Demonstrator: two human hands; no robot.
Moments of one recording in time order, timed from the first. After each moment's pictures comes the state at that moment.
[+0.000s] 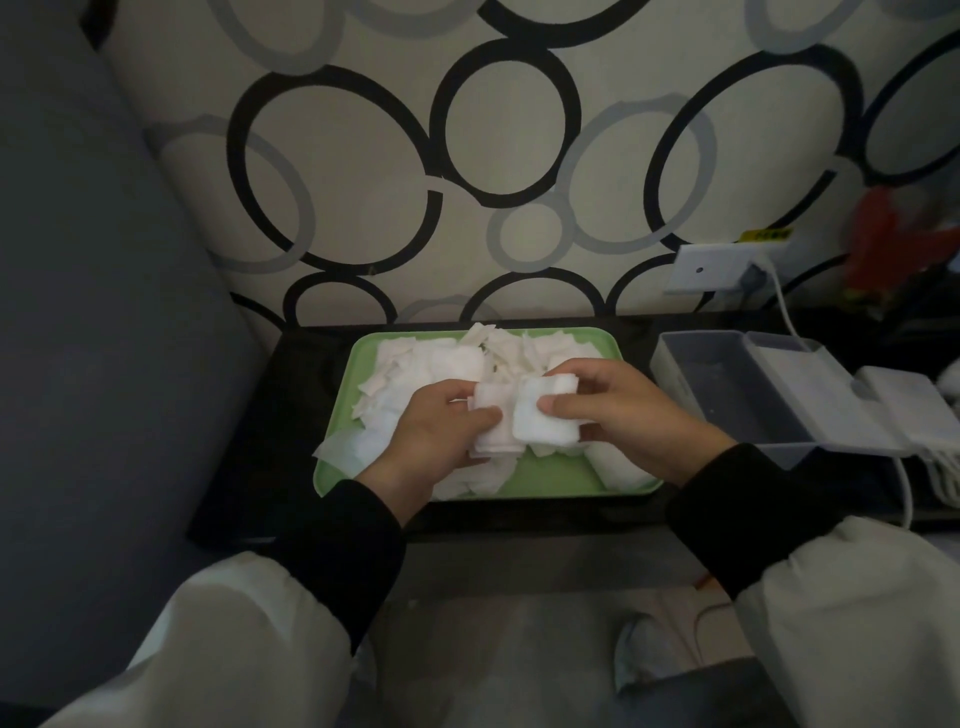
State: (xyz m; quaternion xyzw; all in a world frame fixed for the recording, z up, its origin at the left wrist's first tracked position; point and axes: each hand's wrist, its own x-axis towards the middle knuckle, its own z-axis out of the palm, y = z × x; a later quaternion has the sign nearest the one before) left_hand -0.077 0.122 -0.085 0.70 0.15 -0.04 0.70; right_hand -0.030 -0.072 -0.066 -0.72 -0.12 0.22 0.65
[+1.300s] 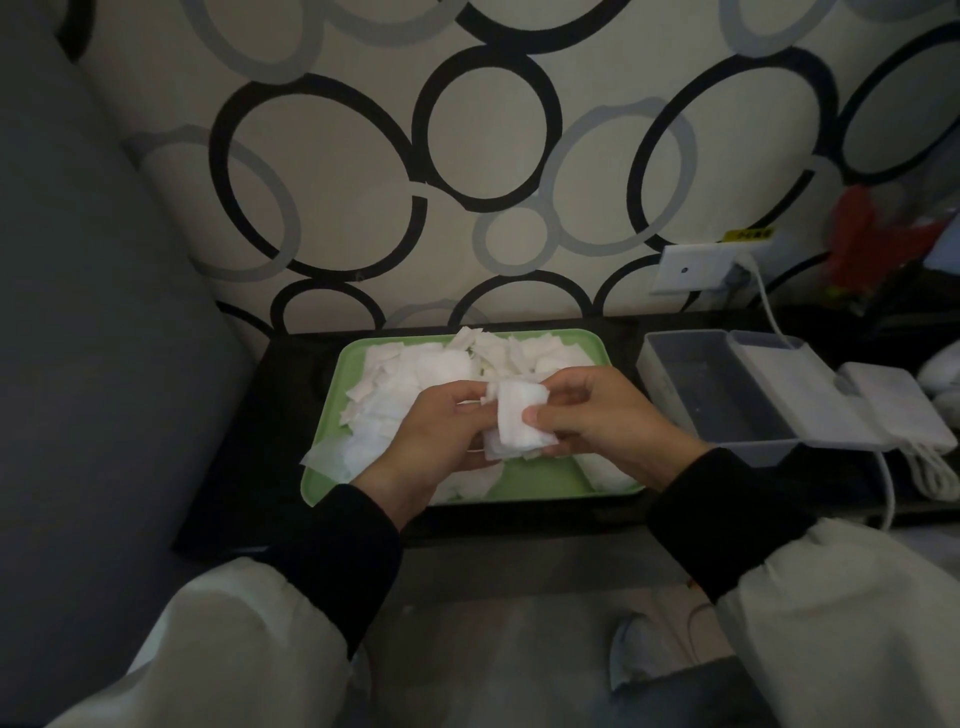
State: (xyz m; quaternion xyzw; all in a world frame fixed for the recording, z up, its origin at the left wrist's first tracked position) left_hand -0.078 0.108 -0.080 0.68 0.09 -0.08 0.72; right_hand -0.036 -0.070 -0.065 -0.73 -0.06 0.22 0.65
